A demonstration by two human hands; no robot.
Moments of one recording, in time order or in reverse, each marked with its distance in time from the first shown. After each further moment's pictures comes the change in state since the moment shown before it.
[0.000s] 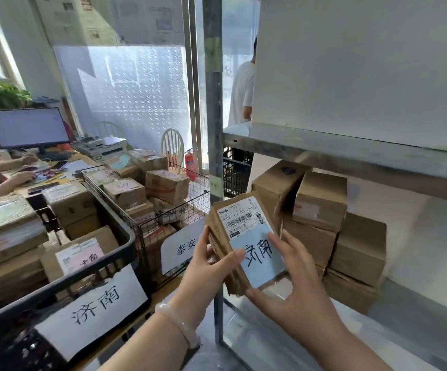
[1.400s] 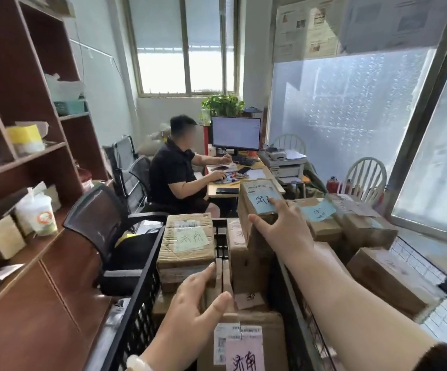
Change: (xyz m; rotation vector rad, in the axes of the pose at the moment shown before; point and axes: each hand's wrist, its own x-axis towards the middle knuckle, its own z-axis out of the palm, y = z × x) left_hand 0.075 0.070 -0.381 0.665 0.855 0.018; right_hand 0.424 -0.218 0.430 -0.054 -0.385 -0.295
